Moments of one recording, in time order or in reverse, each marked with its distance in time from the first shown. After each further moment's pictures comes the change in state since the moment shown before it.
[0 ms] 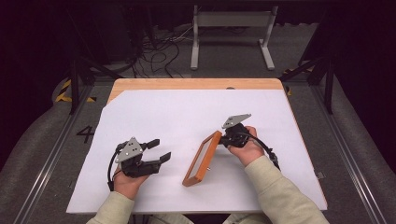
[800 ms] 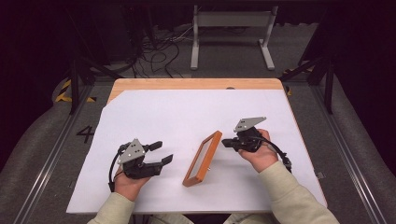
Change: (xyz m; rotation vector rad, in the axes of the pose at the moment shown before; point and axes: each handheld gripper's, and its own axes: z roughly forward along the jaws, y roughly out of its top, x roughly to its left) left arm -0.008 0.002 0.001 0.034 -0.033 0.020; right arm 0.012 -0.012 -0.048 -0.043 0.016 -0.010
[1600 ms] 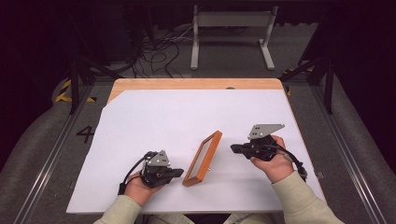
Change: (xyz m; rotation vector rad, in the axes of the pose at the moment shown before) left arm -0.025 -0.020 0.048 0.418 -0.222 0.004; right arm 0.016 -0.014 -0.037 -0.054 0.016 -0.002
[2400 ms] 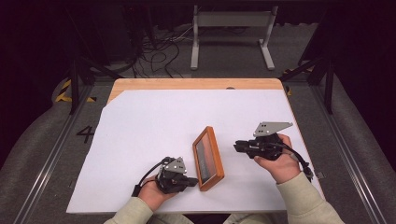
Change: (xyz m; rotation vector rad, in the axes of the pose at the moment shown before) left arm -0.026 0.016 0.031 0.006 -0.105 0.045; right arm 0.004 0.009 -0.021 -0.029 -0.038 0.048
